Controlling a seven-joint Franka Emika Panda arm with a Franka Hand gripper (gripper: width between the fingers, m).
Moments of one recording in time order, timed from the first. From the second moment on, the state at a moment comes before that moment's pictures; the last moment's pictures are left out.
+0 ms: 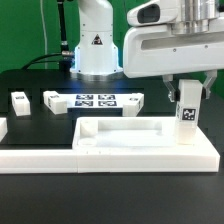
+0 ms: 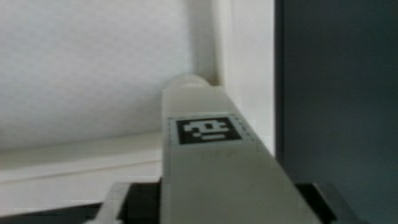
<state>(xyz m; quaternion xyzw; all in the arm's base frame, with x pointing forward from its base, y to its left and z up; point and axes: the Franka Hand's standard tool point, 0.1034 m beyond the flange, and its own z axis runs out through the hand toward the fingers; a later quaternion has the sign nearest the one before) 0.661 0.097 0.103 -0.99 0.10 -0.02 0.06</state>
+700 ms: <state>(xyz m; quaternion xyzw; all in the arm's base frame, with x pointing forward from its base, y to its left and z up) 0.663 0.091 0.103 -0.83 0.56 0.01 0.09</state>
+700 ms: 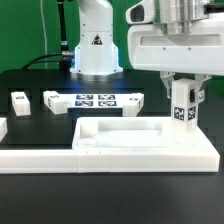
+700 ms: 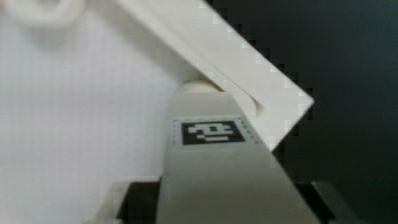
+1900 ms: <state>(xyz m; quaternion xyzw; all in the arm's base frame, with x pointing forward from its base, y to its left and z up) 0.664 0.108 0.101 -0.64 0.76 0.05 0.12</state>
